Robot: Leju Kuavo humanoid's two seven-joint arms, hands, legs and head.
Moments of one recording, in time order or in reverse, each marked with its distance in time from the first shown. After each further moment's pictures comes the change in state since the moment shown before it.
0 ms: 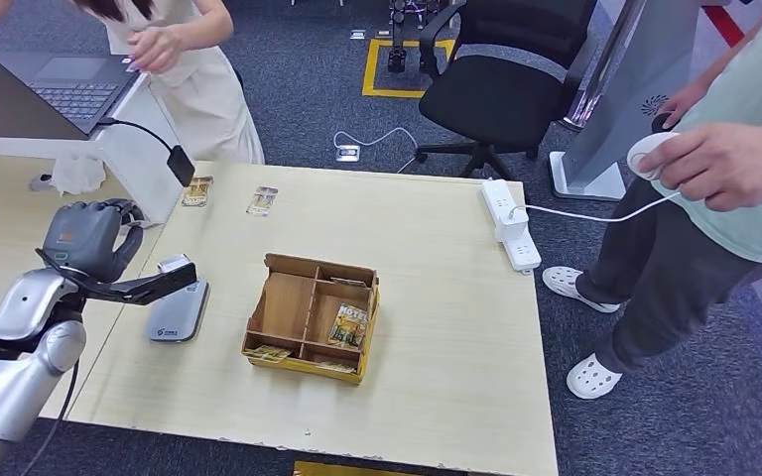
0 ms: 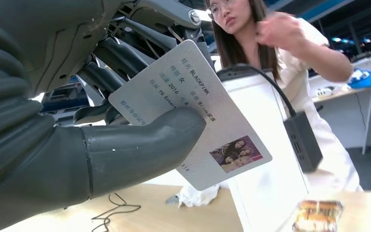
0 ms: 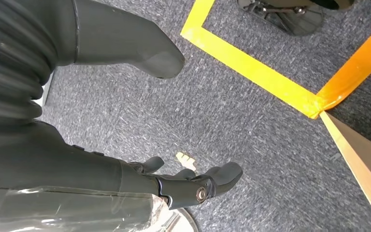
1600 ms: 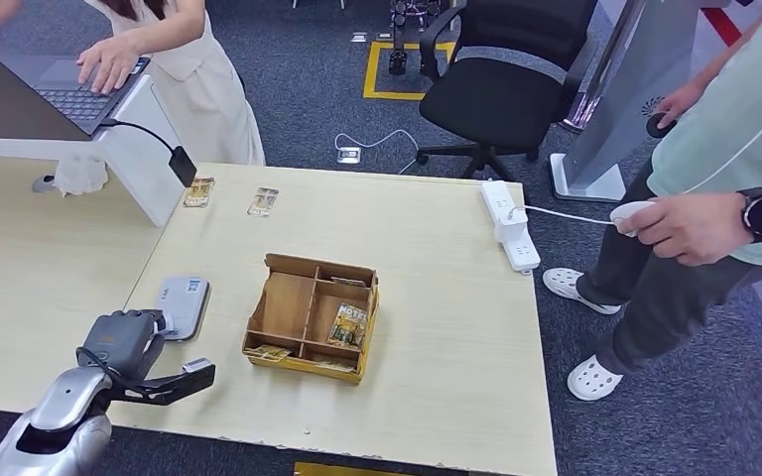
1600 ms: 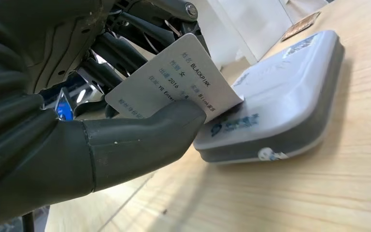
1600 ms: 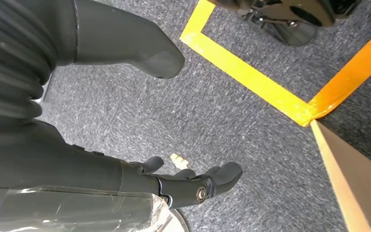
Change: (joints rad) left arm 0.325 -0.136 0.094 0.006 -0.158 -0.119 0.018; right arm 0.153 0.063 -0.406 -0.080 0.387 0.247 0.125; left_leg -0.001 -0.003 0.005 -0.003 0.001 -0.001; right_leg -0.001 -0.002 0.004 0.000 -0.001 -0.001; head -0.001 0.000
